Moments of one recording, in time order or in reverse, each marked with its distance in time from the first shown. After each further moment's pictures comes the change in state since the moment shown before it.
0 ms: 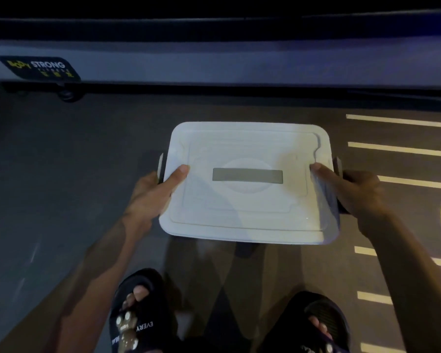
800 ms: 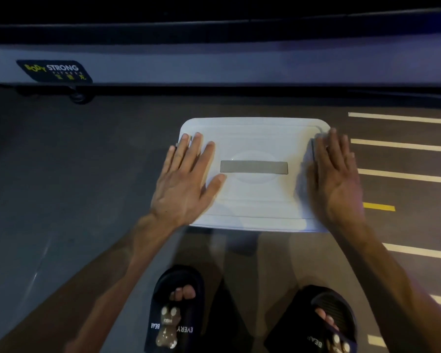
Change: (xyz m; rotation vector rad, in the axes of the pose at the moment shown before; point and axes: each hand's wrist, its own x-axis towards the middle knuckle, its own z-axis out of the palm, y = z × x) left_hand -0.011 -0.005 0.019 1.170 0.047 0.860; right_hand -0.007 0.018 0.047 -0.712 0.314 -0.666
